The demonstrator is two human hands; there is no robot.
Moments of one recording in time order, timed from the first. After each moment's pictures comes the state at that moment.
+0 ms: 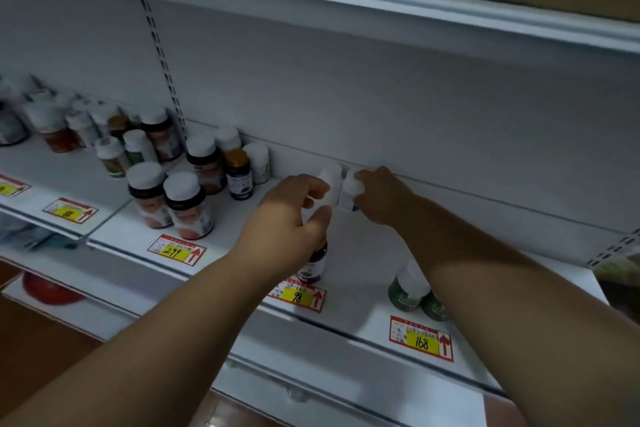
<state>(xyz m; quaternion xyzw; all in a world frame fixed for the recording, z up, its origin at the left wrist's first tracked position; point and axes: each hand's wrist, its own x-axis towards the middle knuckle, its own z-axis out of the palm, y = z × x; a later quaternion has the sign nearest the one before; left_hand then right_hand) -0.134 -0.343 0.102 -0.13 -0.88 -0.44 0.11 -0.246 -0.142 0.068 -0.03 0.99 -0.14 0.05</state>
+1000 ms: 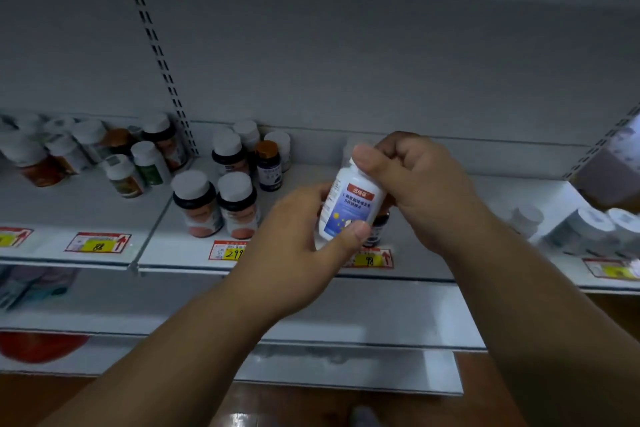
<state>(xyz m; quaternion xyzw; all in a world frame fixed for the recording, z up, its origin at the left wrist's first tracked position) -0.101 -0.479 0.127 -0.33 -0.81 -0.48 0.00 -0.088 -0.307 0.164 0.05 0.80 -0.59 -0.14</state>
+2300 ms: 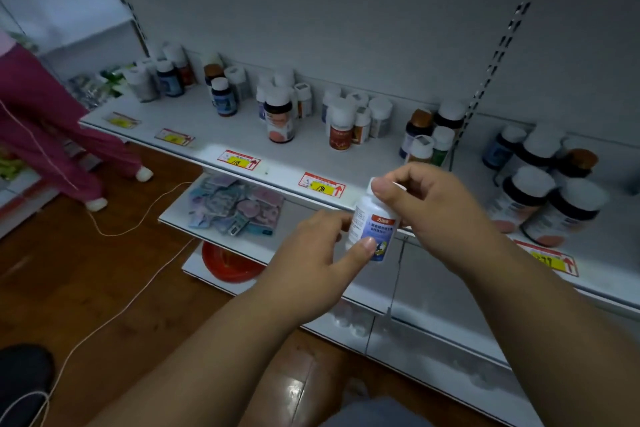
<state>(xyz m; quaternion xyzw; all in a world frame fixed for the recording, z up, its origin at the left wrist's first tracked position) -0.126 -0.915 0.077 -0.14 -0.89 -0.43 -0.03 -0.169 -0.733 0.111 -0.08 0.82 -0.57 -0.01</state>
